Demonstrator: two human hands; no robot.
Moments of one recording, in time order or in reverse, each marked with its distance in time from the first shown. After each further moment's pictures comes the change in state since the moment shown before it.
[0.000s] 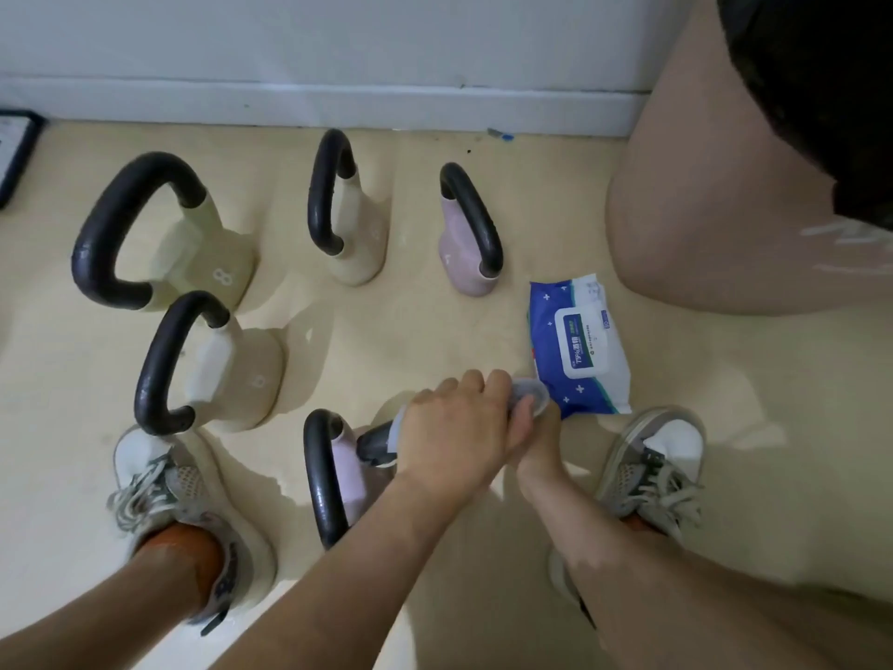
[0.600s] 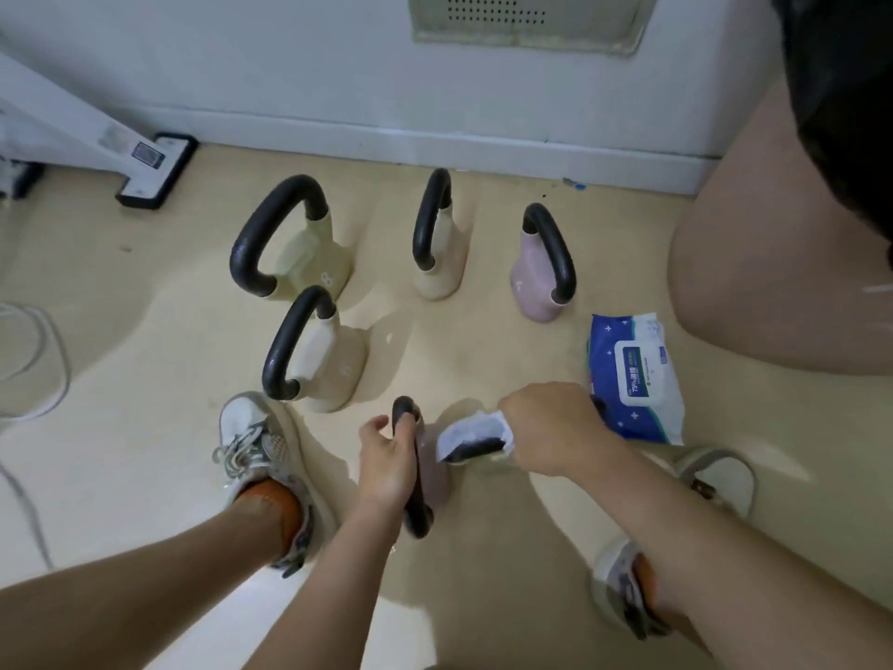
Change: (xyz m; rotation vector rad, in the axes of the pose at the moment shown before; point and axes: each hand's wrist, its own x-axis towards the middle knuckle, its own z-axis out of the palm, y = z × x) left_hand -0.085 -0.094 0.010 -1.272 0.016 -1.172; right_hand -0.036 -0.109 0.007 -1.372 -0.633 -0.591
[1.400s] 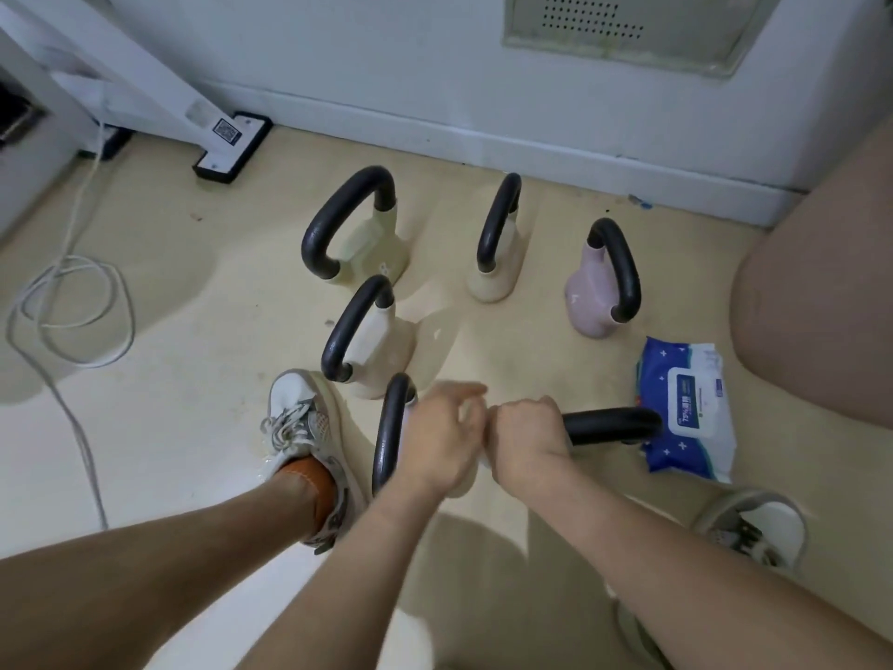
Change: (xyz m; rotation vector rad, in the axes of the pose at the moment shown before) left_hand -0.001 0.028 -0.017 0.334 -0.090 0.562; right_hand 0.038 -0.078 0.019 -0.310 -0.020 0.009
